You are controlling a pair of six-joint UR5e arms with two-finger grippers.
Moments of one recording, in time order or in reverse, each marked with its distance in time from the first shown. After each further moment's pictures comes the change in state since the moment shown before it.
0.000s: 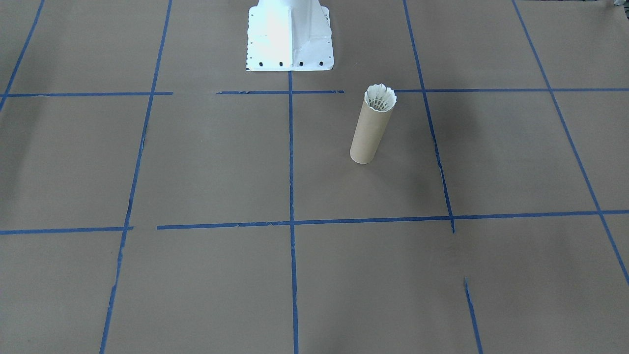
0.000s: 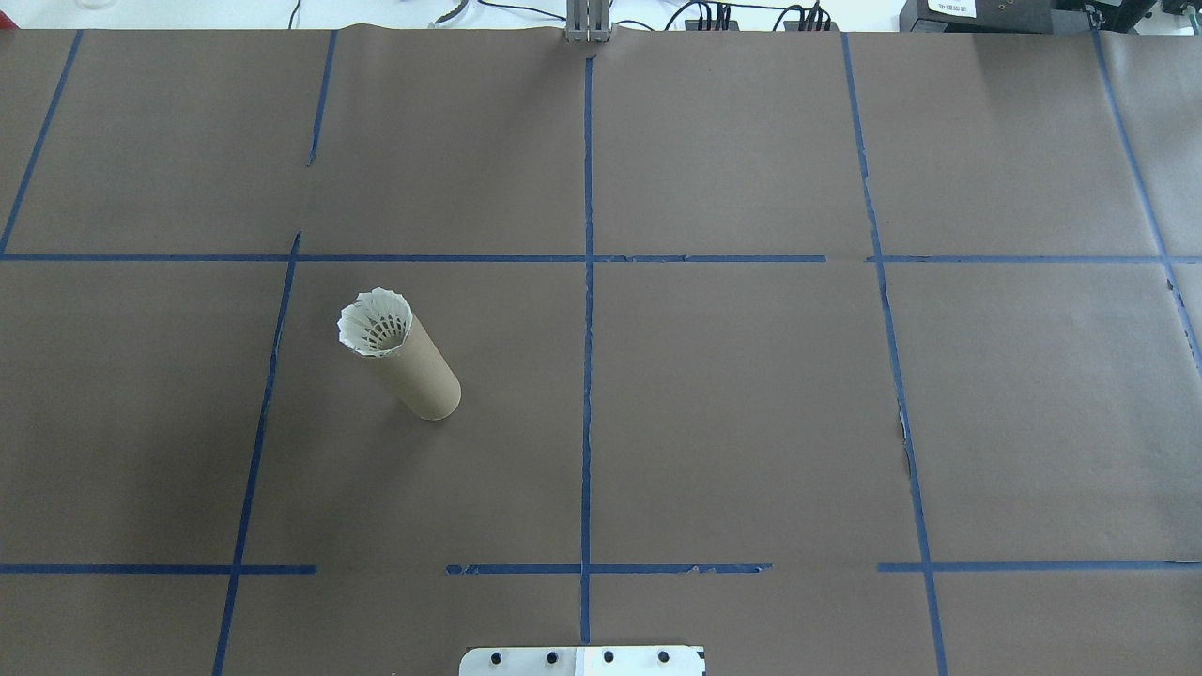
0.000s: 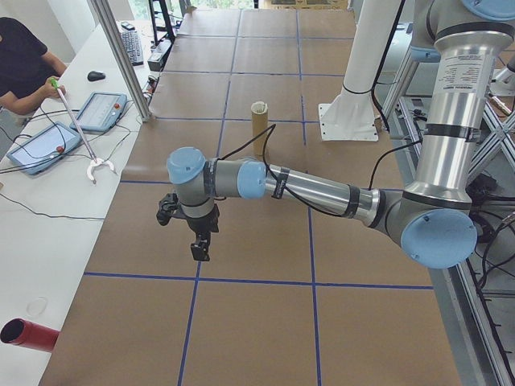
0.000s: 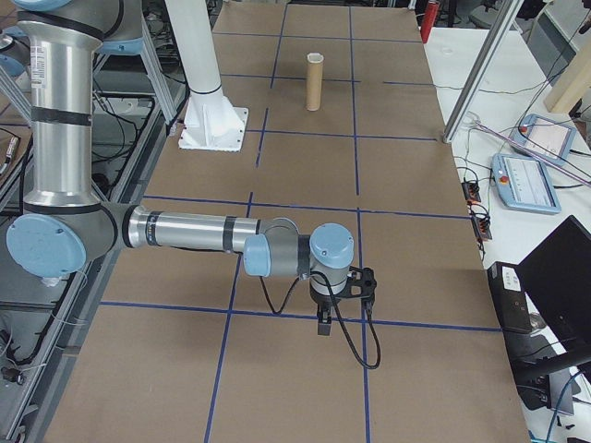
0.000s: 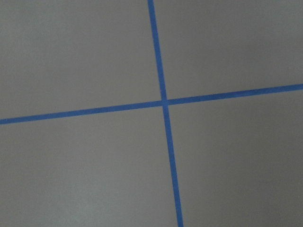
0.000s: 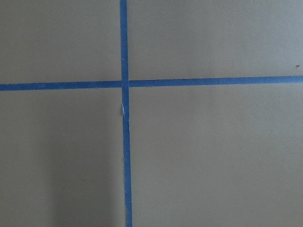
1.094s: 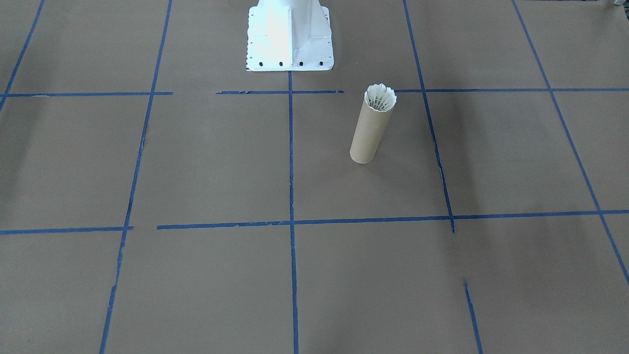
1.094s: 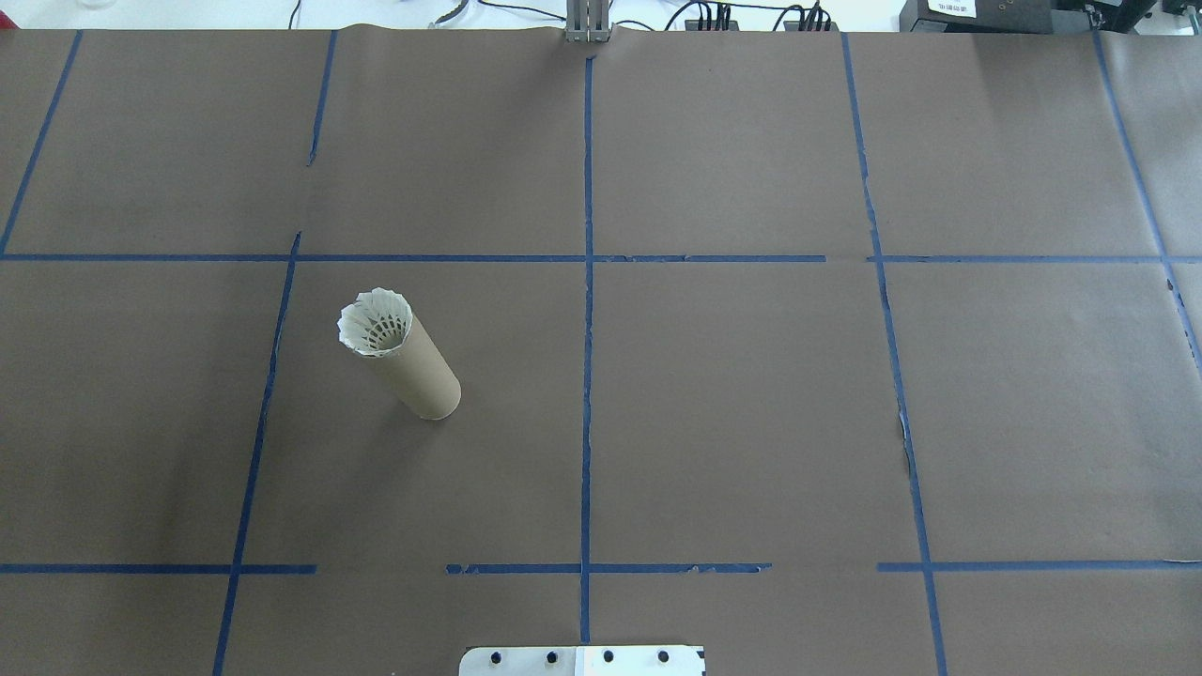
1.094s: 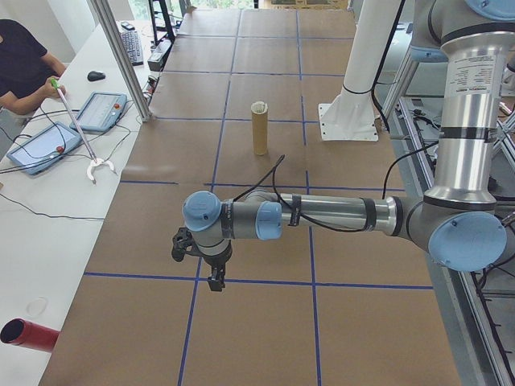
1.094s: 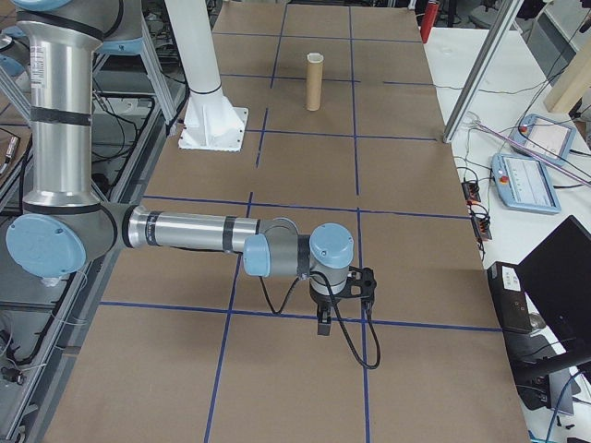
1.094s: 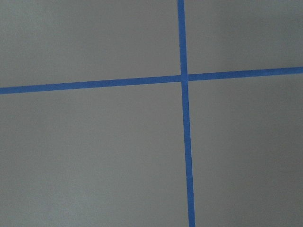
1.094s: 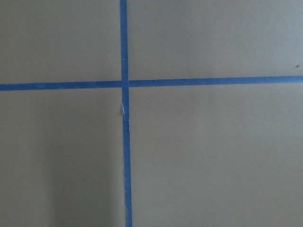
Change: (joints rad) left arm -0.039 0.077 -0.004 -0.094 -0.082 -0.006; right arm 0.000 0.000 0.000 0.000 0.000 0.000
